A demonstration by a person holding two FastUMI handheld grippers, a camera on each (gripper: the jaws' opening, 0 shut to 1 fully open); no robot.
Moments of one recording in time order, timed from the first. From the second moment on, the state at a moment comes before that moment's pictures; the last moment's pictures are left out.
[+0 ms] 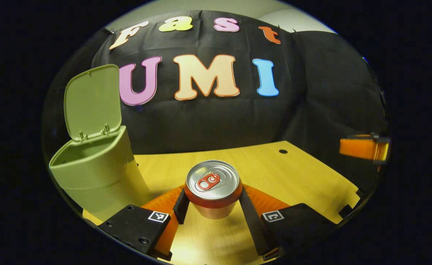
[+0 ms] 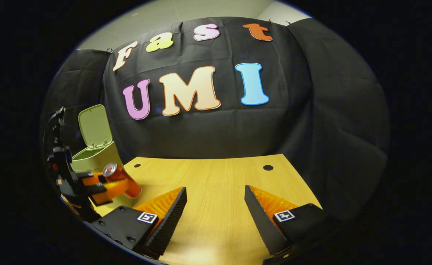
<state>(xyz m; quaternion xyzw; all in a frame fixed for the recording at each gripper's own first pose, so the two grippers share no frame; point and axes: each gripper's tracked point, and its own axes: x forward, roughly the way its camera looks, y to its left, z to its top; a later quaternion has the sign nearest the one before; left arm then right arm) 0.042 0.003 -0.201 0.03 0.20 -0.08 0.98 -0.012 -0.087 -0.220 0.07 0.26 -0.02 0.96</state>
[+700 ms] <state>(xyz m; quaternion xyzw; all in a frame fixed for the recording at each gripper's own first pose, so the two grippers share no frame) 0.073 0.156 -0.080 0.08 0.08 0.10 0.99 -0.007 -0.075 -0.230 0.08 0.27 -0.01 0.96</state>
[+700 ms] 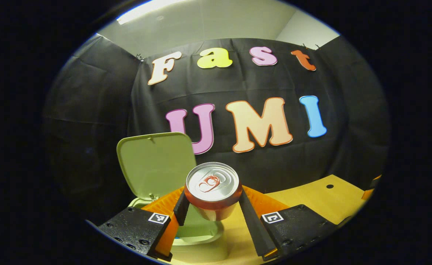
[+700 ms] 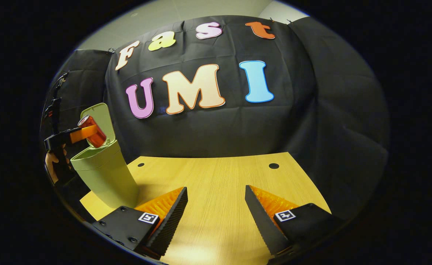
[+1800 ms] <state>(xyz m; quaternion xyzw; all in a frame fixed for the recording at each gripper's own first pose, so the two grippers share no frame) 0.140 0.280 0.050 0.07 0.00 0.15 0.99 -0.023 -0.028 -0.220 0.06 0.25 -0.06 0.96</state>
